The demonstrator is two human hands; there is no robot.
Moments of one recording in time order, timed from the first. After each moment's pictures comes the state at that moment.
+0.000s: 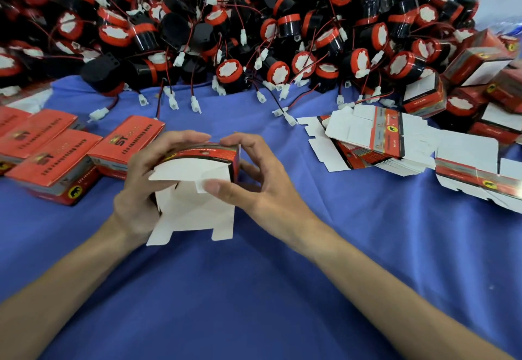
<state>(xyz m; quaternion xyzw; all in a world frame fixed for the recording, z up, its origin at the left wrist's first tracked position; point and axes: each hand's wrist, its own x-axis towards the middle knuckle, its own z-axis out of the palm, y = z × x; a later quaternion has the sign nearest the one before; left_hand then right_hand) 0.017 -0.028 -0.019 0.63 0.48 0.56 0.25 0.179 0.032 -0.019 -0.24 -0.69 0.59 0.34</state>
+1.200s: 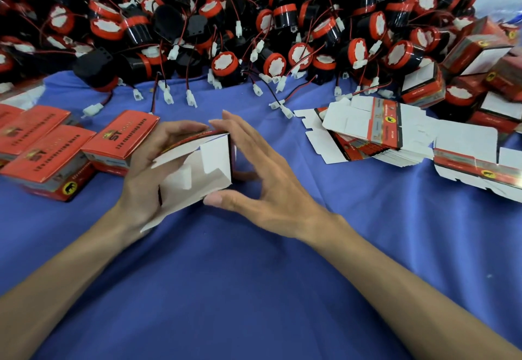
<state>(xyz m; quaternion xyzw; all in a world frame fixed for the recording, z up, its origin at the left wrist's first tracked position) 0.027 -0.020 -0.021 0.51 0.47 0.64 0.34 0.188 0.042 -0.021 -0.16 -0.84 0.40 0.34</state>
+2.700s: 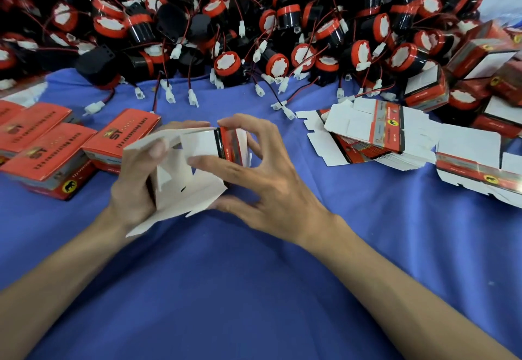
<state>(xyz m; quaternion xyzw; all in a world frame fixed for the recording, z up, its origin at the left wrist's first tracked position) 0.018 -0.025 -0.017 0.50 0.46 0.61 0.40 0.183 0.045 -0.024 -0.09 -0.88 0.16 0.43</state>
